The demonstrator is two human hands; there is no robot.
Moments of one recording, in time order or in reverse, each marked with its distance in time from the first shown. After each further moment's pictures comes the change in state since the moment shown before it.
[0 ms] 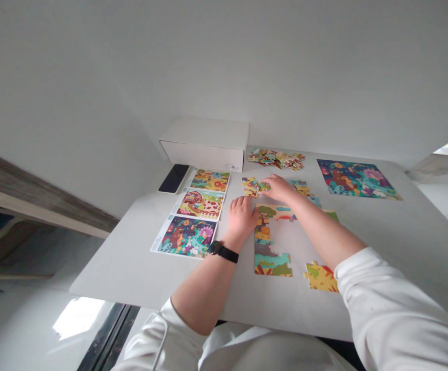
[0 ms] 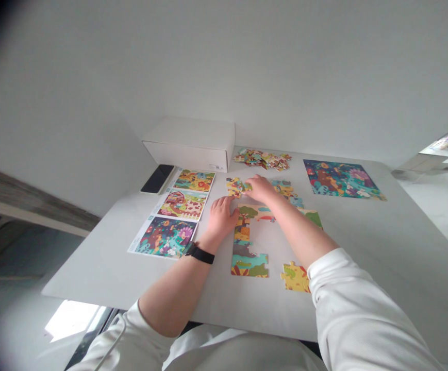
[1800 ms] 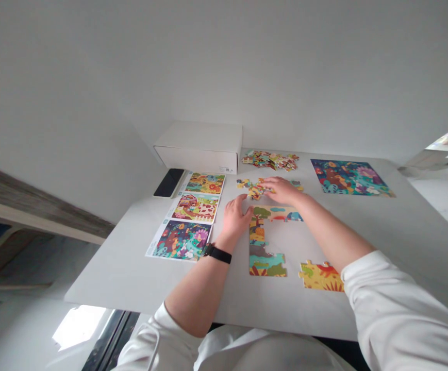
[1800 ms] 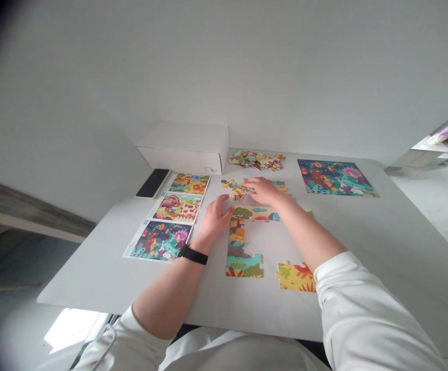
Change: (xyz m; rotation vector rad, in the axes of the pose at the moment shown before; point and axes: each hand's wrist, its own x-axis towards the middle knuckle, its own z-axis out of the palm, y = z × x) left_hand 0.008 -0.002 -0.008 -0.250 -0.055 -0.083; right_hand -0.023 0.038 -0.016 -0.013 -0.021 -0.191
